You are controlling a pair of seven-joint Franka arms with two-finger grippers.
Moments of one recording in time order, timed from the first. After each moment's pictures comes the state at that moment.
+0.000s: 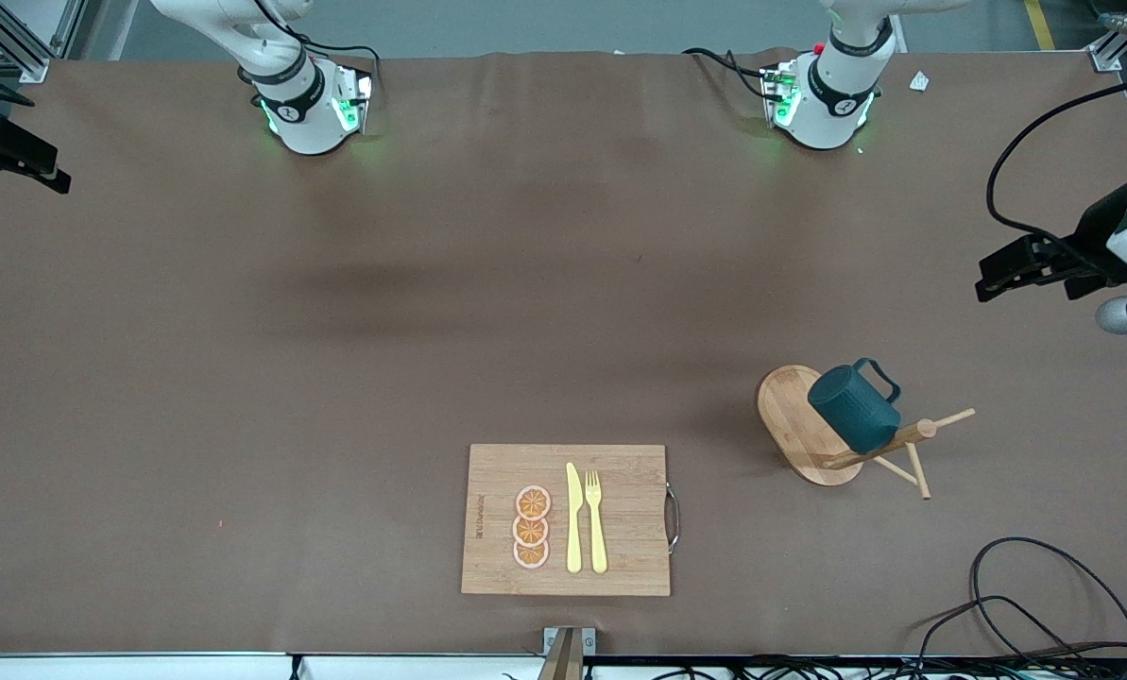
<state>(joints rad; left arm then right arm) -0.01 0.20 -0.09 -1.26 0.01 1.44 -0.11 -0.01 -0.09 -0.07 -1.53 0.00 1.35 -0.07</state>
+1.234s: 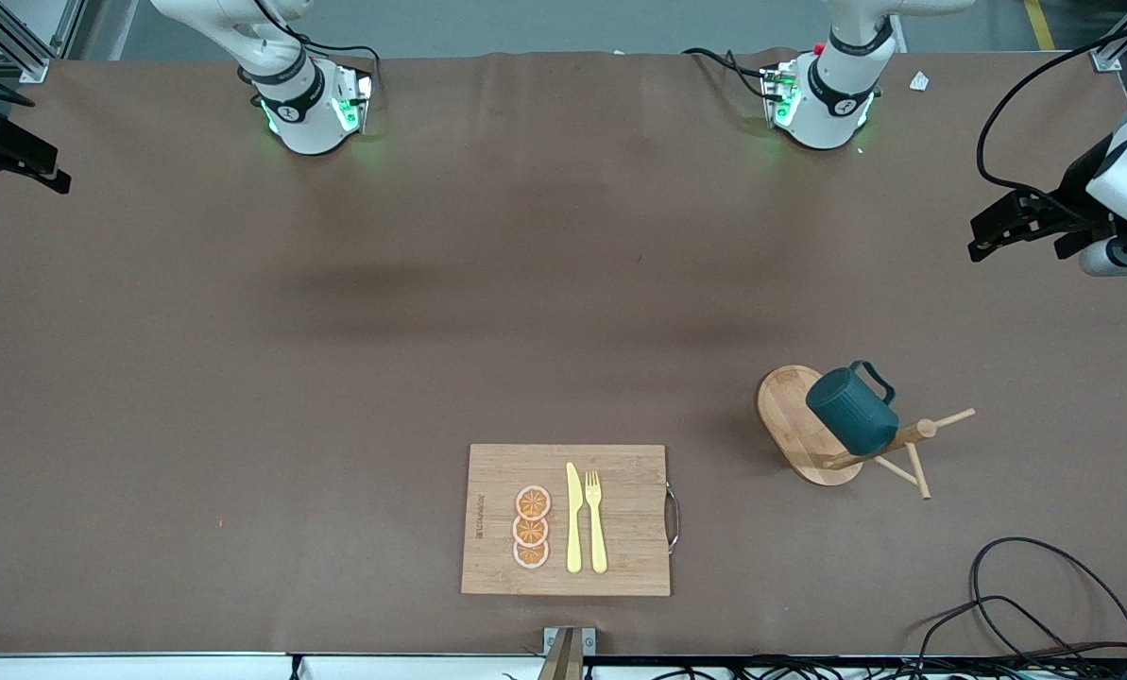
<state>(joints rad) -0.11 0.00 0.02 -1.57 0.00 1.57 -0.10 -0.01 -0.09 -0.07 -1.53 0.00 1.35 -0.07</state>
